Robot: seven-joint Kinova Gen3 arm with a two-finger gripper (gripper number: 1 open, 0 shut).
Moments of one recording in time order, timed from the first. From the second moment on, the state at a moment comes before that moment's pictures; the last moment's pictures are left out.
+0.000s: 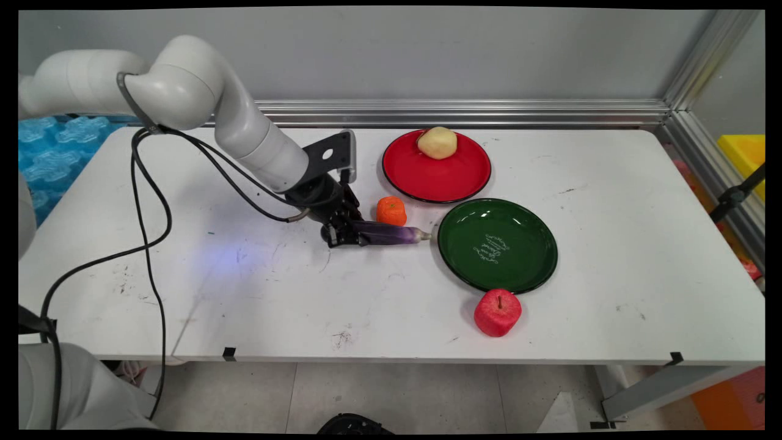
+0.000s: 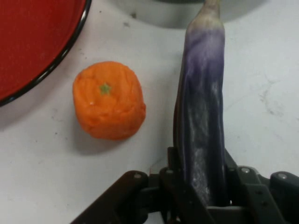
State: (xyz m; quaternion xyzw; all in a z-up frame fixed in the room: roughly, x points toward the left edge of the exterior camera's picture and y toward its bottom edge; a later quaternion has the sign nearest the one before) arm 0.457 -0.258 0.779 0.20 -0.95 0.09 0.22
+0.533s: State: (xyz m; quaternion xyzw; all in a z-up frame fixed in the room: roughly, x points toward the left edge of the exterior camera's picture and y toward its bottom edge) arm 0.456 -0.263 0.762 0.19 -0.95 0.10 0.23
